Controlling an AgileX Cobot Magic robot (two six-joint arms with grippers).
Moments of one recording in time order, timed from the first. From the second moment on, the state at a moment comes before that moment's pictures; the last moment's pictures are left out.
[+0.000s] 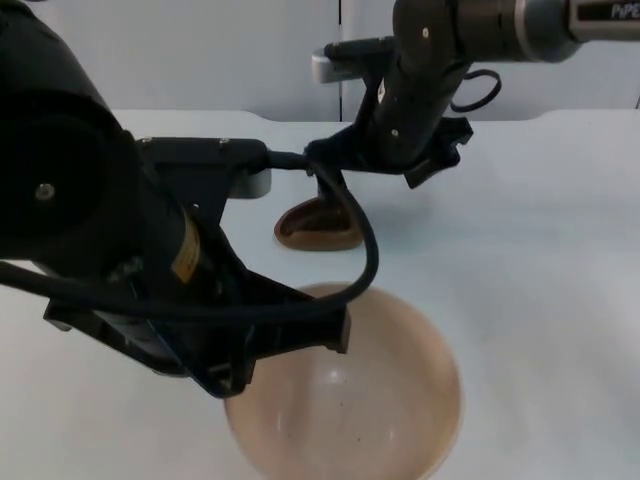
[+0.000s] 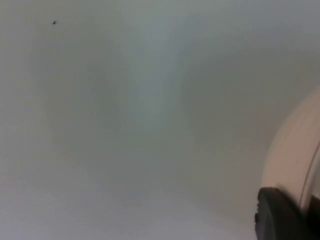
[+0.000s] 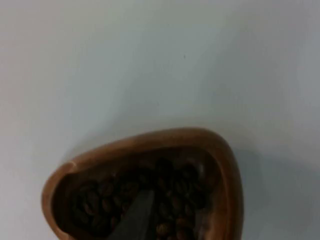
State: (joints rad) right arm 0.57 2.52 -2.11 -0.10 0.77 0.23; left arm -0.79 1.60 -0.74 0.26 0.45 -0.84
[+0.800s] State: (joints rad) right arm 0.57 2.55 -2.11 -0.10 0.74 0.23; left arm -0.79 1.60 -0.74 0.24 0.45 -0.84
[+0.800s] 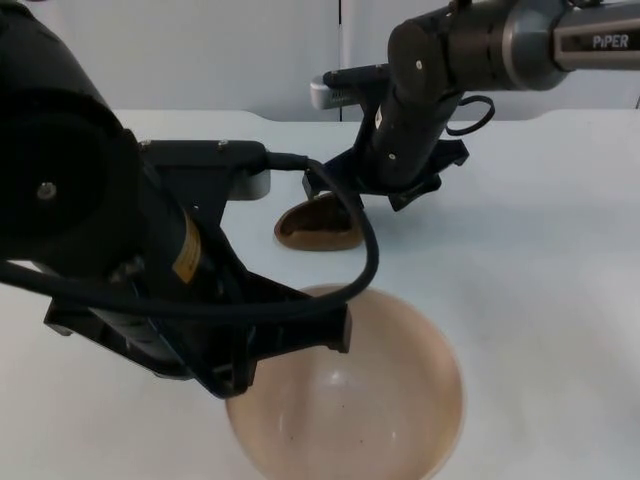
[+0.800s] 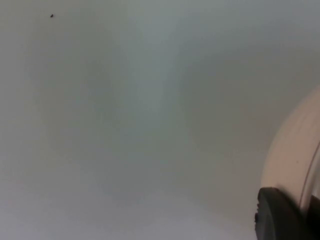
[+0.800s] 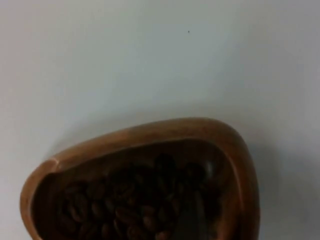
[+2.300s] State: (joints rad) right arm 0.57 2.48 -2.11 -0.10 0.80 0.22; left arm -0.79 1.60 -0.74 0.23 0.44 -0.84
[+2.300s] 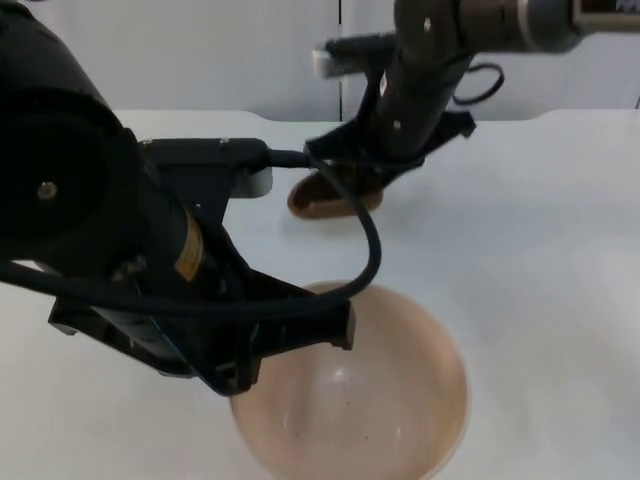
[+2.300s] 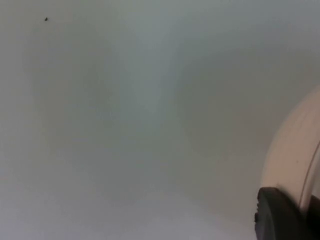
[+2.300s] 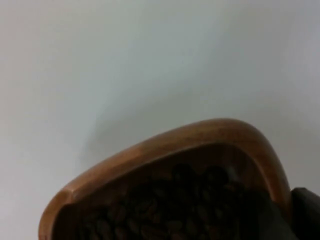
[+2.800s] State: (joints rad) right arm 0.57 2.27 -2.11 -0.10 1.01 0.12; left arm -0.79 1.60 -0.74 0.23 0.43 -0.84
